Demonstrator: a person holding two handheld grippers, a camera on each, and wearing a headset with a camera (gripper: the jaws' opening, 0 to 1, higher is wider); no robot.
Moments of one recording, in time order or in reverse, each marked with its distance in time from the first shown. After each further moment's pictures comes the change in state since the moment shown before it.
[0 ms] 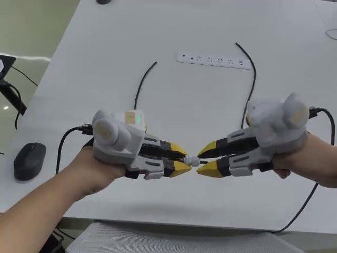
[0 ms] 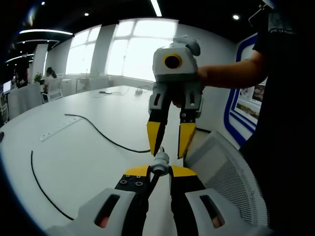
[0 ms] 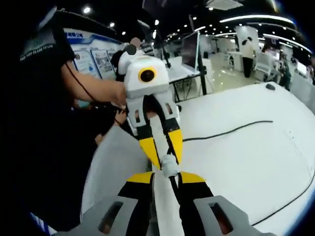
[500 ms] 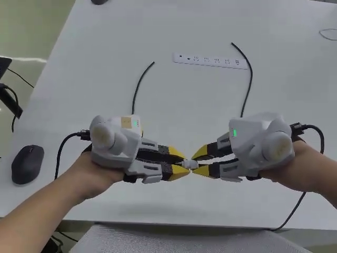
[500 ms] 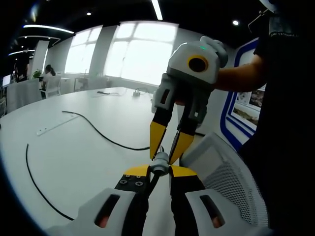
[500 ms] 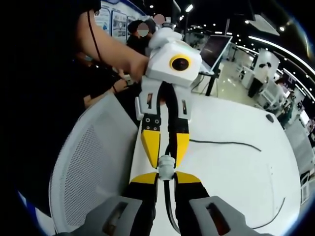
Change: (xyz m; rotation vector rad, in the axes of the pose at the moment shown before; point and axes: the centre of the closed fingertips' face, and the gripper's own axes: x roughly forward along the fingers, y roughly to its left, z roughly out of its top) left arm -0.001 -0.003 -0.016 -0.048 -0.018 -0.036; right arm 0.026 0.004 -0.017 -0.473 0.213 -0.187
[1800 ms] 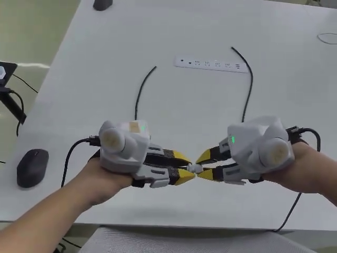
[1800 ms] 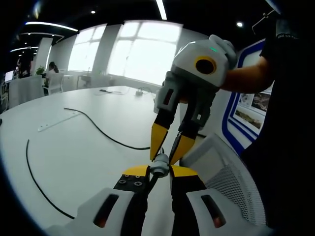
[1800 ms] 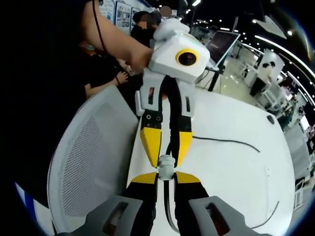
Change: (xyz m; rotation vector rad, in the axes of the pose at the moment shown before) left arm -0.001 0.001 0.000 -0.025 -0.011 0.020; right arm 0.003 0.001 0.000 -0.062 0.073 -0.009
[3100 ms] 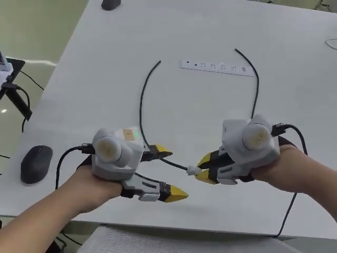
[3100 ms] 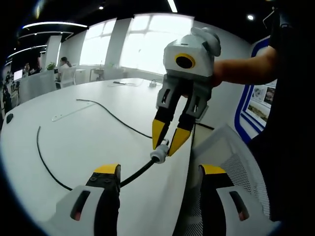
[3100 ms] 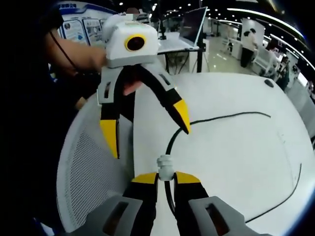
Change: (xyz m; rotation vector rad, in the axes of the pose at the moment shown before) left arm -0.017 0.012 -0.023 -0.015 0.067 0.126; right arm 0.018 -0.005 -0.015 0.294 0.035 0.052
